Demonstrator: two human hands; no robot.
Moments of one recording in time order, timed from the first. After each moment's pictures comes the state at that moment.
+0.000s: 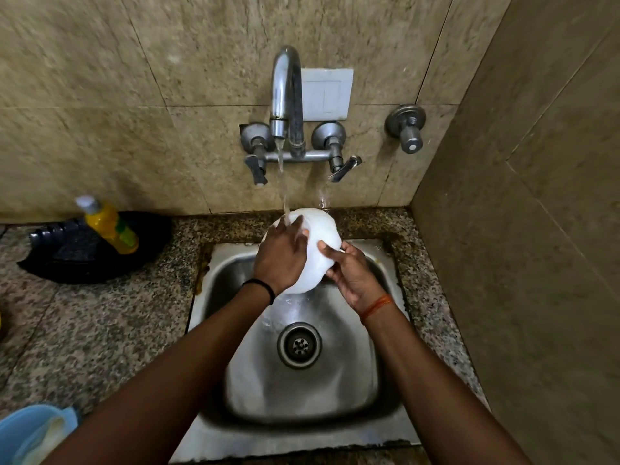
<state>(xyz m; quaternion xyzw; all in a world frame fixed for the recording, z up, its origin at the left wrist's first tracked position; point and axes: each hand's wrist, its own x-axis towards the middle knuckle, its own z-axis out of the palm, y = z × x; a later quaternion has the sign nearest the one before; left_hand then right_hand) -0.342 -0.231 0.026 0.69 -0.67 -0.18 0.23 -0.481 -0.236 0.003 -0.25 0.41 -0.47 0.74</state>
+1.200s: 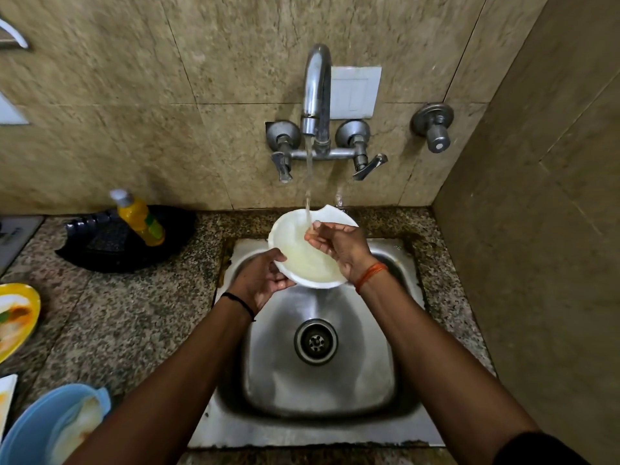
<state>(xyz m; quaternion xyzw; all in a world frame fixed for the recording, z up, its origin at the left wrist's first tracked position) -0.287 -0.197 0.014 0.56 -0.14 -0.66 0.48 -0.433 -0.256 0.037 -0.26 0.47 -0.45 0.72</state>
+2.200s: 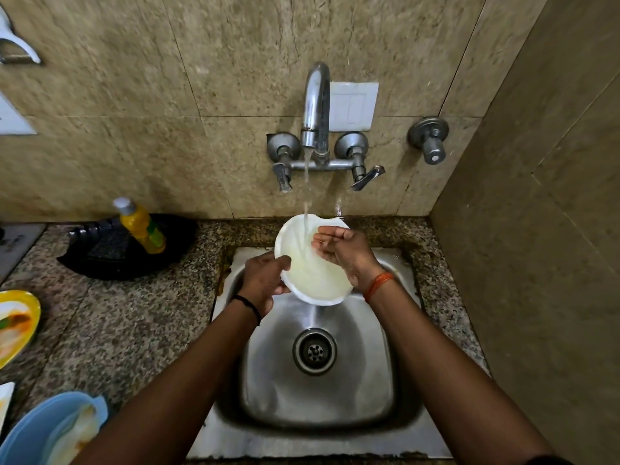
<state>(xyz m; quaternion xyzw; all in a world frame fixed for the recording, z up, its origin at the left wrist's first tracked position) -0.298 -0.200 0.019 0.65 -0.21 -0.55 0.48 -0.442 -0.259 0.039 -0.37 0.53 -0.39 0.66</state>
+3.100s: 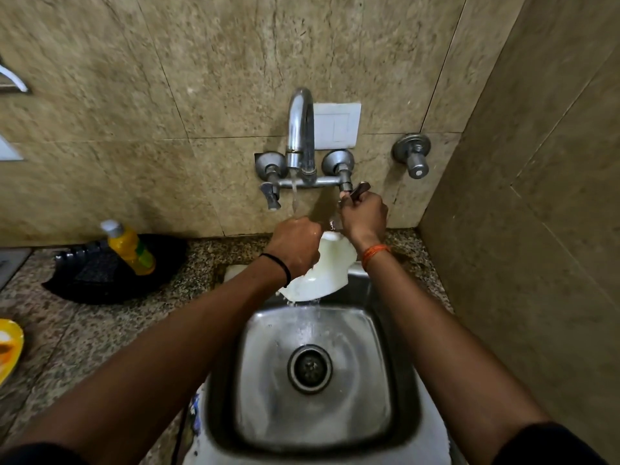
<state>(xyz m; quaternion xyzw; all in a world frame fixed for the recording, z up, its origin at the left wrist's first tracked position) -0.343 -0.258 0.100 0.62 -0.79 0.04 0.02 -0.460 -0.309 0.097 -0.49 0.70 -0.43 0.29</state>
